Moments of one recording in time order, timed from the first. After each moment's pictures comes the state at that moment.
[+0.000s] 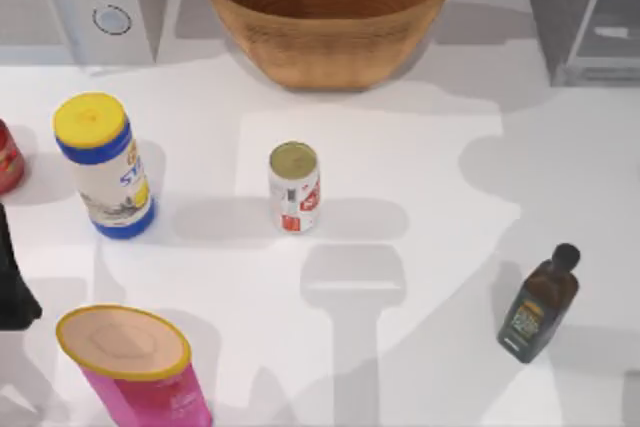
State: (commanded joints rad) left arm 0.00 0.00 0.00 0.00 0.00 0.00; right arm -0.23 2.18 1.35 0.82 -0.19 0.01
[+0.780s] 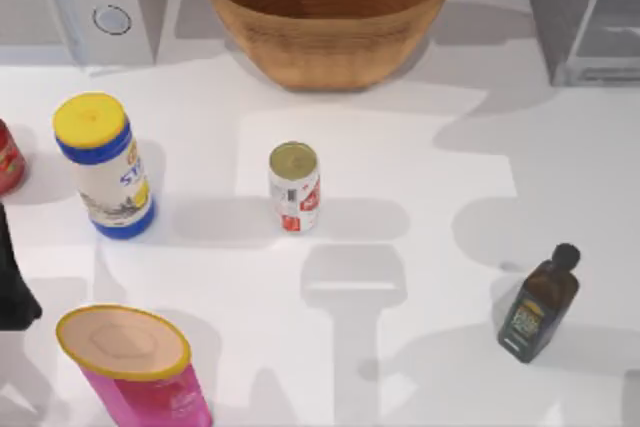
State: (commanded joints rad) left arm 0.00 0.00 0.00 0.00 0.00 0.00; right arm -0.27 1.96 1.07 0.90 -0.24 0.01
